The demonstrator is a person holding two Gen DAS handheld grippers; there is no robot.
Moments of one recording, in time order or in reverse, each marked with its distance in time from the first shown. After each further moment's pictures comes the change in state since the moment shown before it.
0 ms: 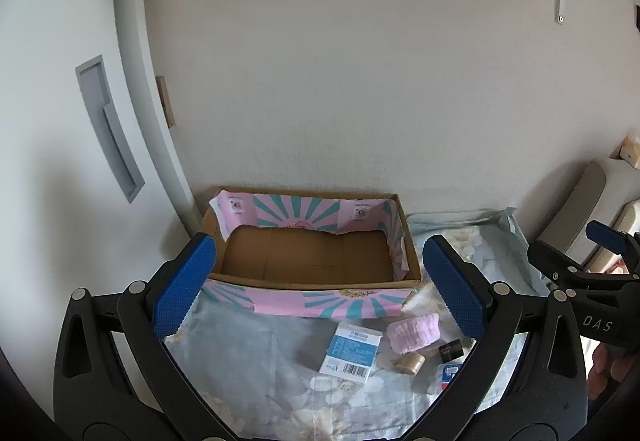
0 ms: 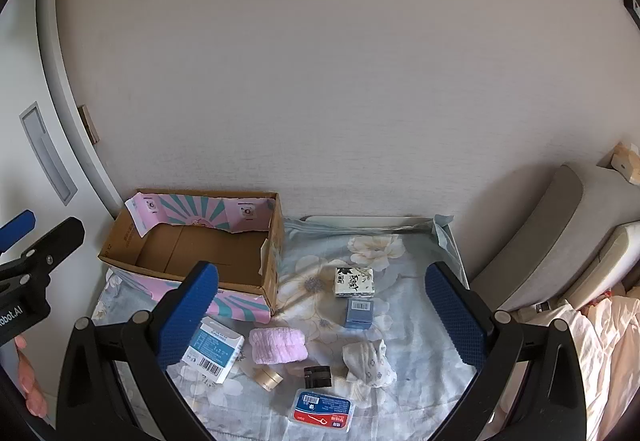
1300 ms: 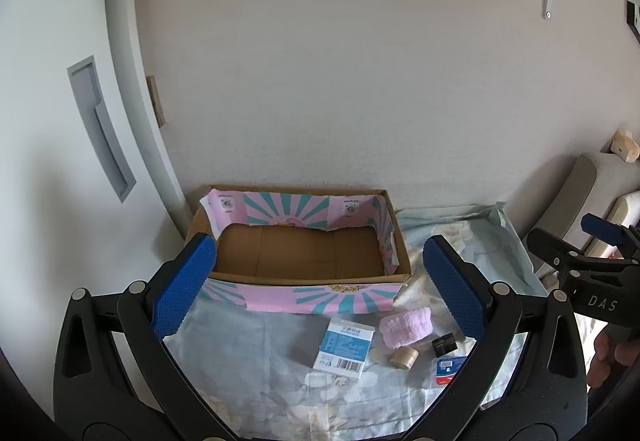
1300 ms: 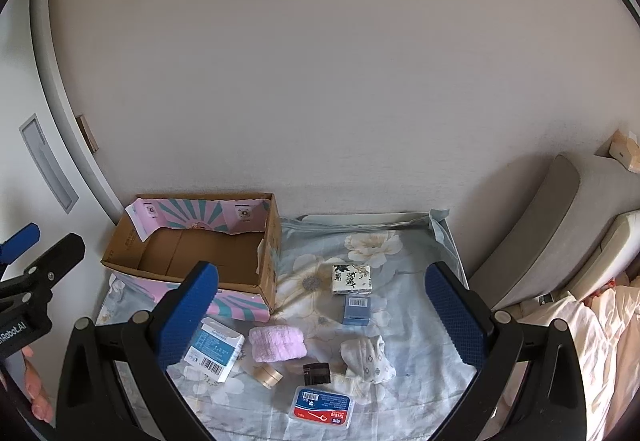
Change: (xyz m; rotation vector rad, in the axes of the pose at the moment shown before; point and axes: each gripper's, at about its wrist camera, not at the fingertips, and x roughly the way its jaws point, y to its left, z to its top) left arm -0.004 -0.002 -0.006 0.128 0.002 -0.185; right arm -0.006 -0.012 -0.002 0.022 0.060 0.015
